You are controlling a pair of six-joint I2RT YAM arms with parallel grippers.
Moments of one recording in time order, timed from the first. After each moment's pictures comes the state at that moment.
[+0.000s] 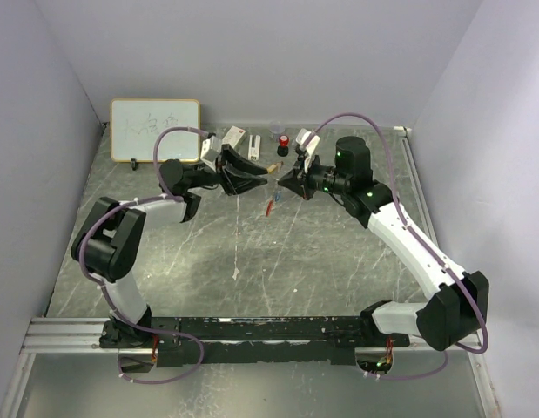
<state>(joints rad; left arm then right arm) -0.43 1.78 0.95 1.46 1.06 -0.62 0.44 1.27 1.11 -0.18 -0.65 -0.25</state>
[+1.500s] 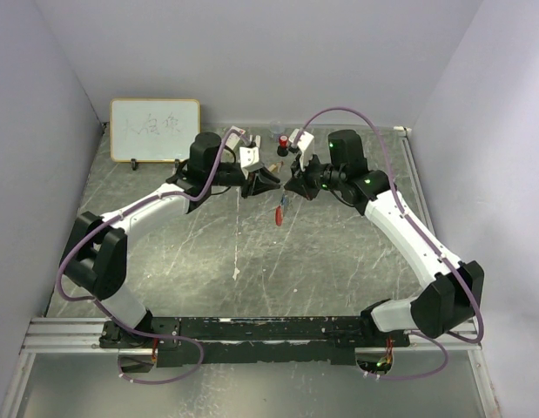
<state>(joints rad) -0.57 1.64 1.17 0.26 0.91 0.29 0.44 1.35 1.26 -0.48 -0.54 -0.34</state>
